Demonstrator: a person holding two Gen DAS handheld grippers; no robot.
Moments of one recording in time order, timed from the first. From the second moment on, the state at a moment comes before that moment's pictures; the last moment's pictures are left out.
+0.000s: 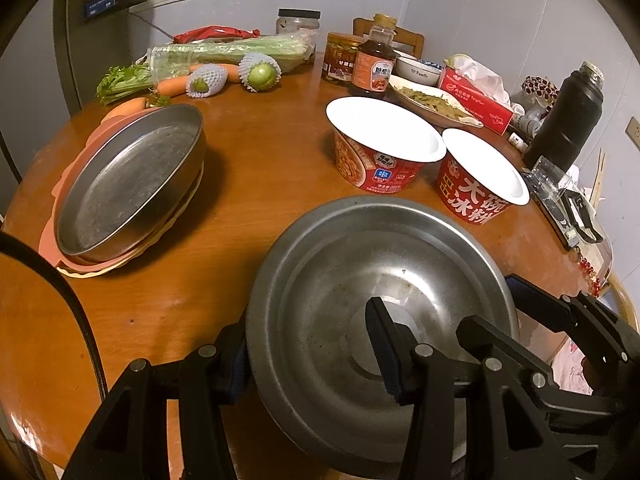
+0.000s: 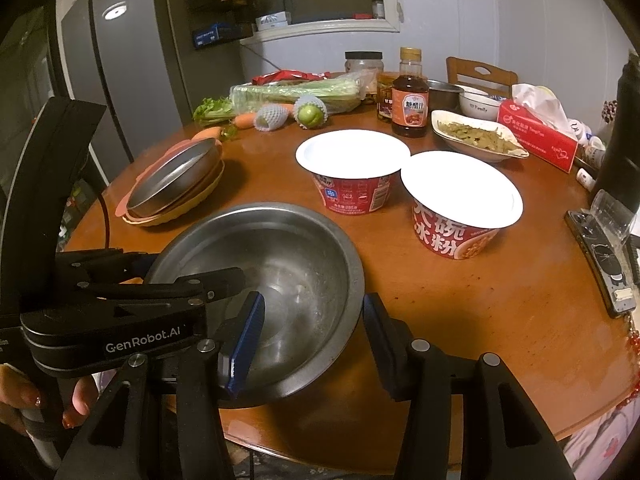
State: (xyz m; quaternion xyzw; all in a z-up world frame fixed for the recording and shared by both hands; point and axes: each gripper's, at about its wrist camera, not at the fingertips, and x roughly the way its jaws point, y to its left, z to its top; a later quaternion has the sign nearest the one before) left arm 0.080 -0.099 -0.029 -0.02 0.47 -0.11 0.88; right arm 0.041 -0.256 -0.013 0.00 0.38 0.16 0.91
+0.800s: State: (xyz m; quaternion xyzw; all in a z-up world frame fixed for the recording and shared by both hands) left arm 0.069 -0.089 -0.004 -0.02 0.43 -0.10 0.90; right arm 0.034 -0.264 0.000 0.02 0.37 0.16 0.92
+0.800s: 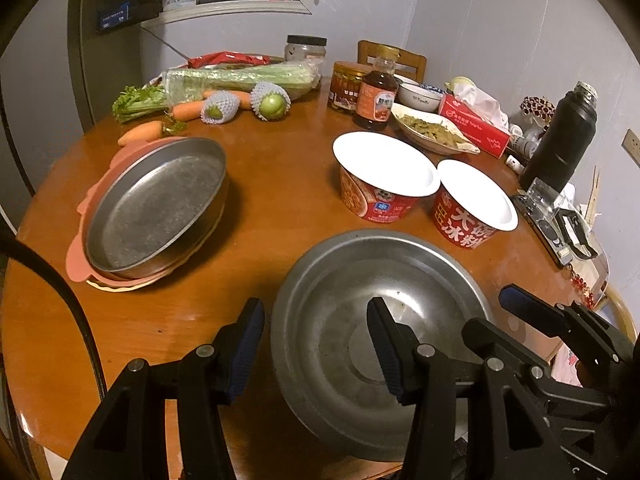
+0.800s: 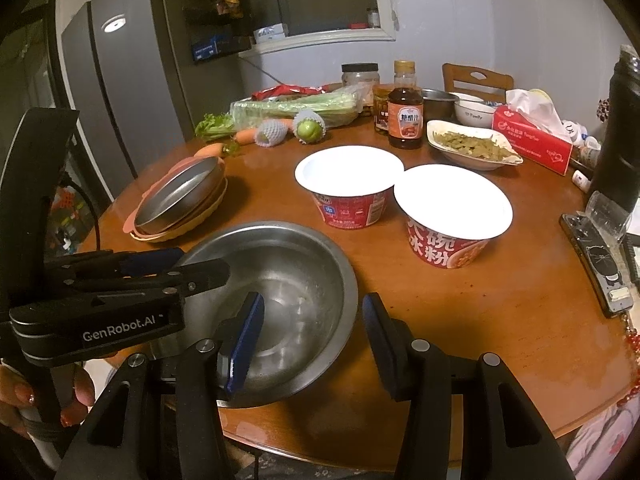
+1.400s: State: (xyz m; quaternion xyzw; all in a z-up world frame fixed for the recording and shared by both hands) left arm 0.087 -0.093 0.018 -0.02 0.41 -0.11 0.91; right arm 0.056 -0.277 0.013 0.04 0.35 0.16 0.92
